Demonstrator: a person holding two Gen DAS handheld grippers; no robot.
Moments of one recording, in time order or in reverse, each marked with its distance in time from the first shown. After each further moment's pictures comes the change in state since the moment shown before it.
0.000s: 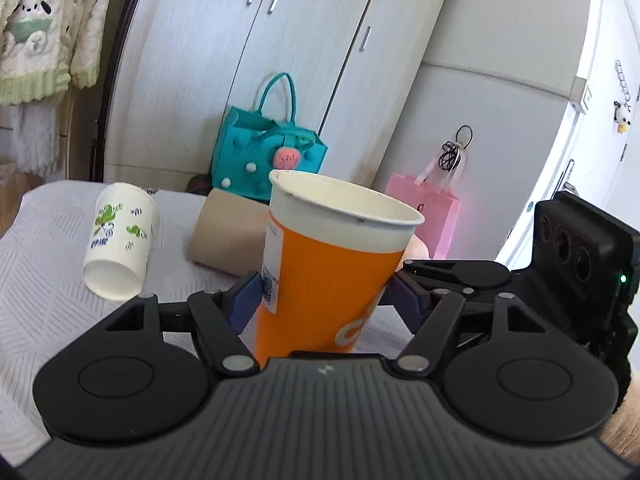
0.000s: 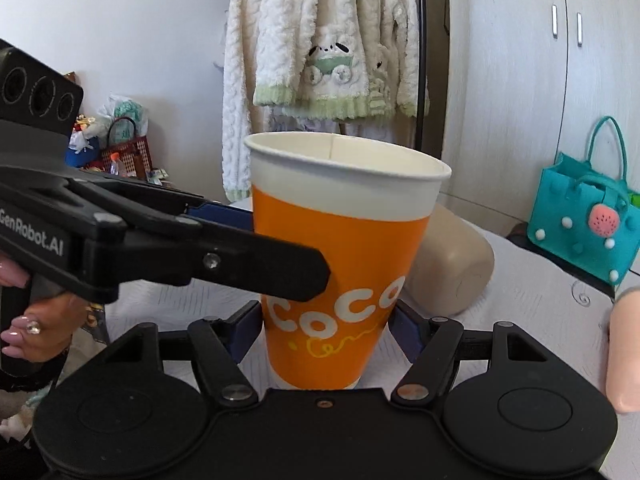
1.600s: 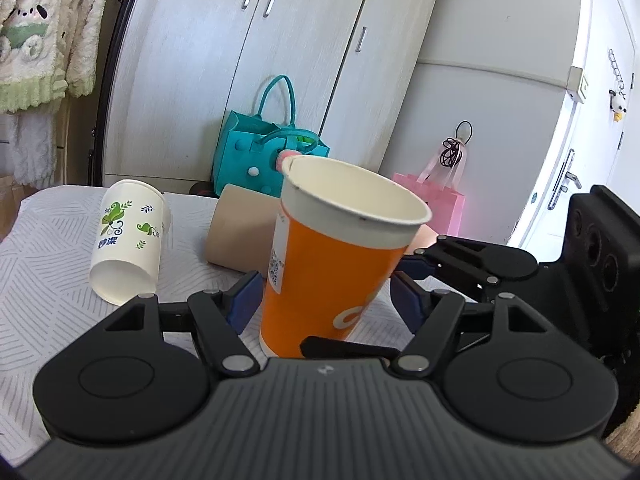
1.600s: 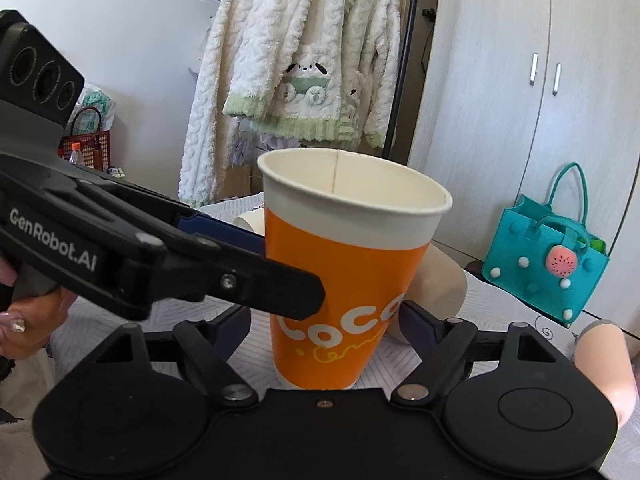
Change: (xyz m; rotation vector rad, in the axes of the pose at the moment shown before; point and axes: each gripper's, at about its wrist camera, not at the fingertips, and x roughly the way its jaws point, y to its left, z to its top) left arm 0.006 0.015 -0.012 0.048 -0.018 0.006; right arm 0.011 0.020 -0.010 -0.095 -0.084 -0.194
